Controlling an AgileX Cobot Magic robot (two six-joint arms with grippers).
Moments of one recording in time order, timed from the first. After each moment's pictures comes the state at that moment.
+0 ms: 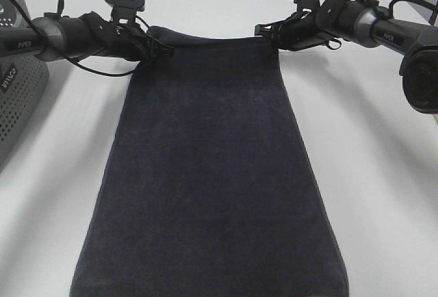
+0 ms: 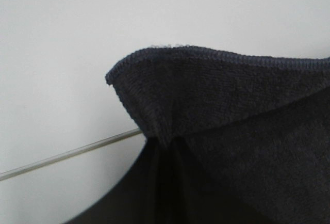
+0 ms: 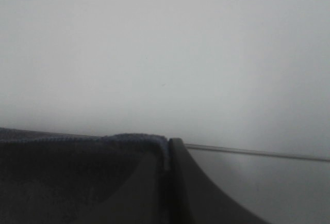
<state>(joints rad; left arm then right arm) -0.21 2.67 -2.15 -0.58 0.09 0.59 0.16 2.76 -2.37 0.42 0.32 -0.24</state>
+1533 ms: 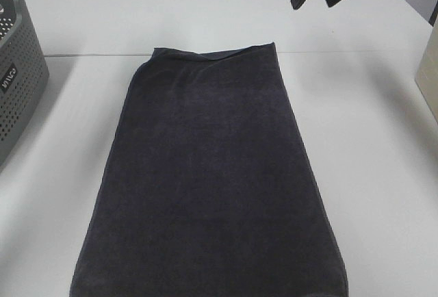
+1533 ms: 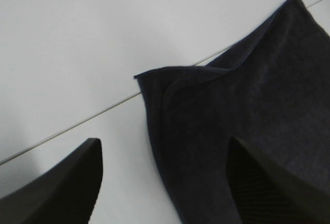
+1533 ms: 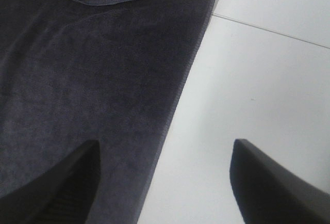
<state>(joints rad) -0.21 2.21 -2.15 -0.16 0.81 0.29 0.16 2.32 -2.37 0.15 1.19 -0.18</state>
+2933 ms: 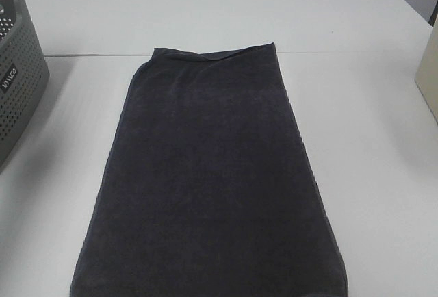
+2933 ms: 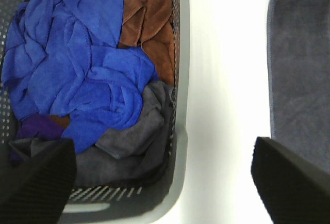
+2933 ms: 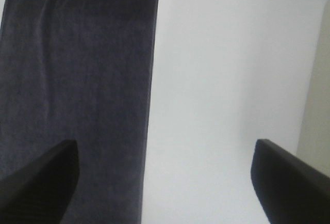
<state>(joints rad) 0.11 1.37 -1.37 -0.04 1.03 0.03 0.02 1.47 -1.57 0.16 1.22 -0.03</state>
